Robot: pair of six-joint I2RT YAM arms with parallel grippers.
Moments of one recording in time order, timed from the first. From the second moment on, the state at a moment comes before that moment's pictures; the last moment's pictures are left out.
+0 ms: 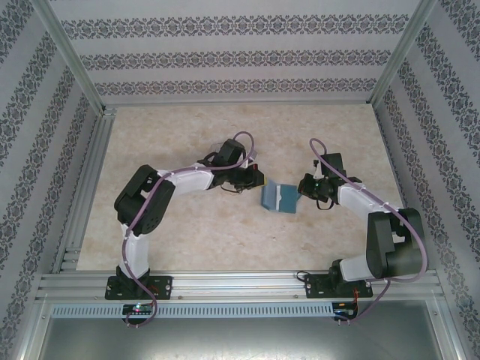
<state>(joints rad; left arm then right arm) -0.62 1.98 1.29 -0.07 0.59 -0.83 0.09 1.41 0.70 -0.31 -0.30 0.49</state>
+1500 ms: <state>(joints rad) -0.60 1.95 1.40 -0.47 0.48 -0.68 0.49 1.53 0.77 -0.18 -0.44 0.71</state>
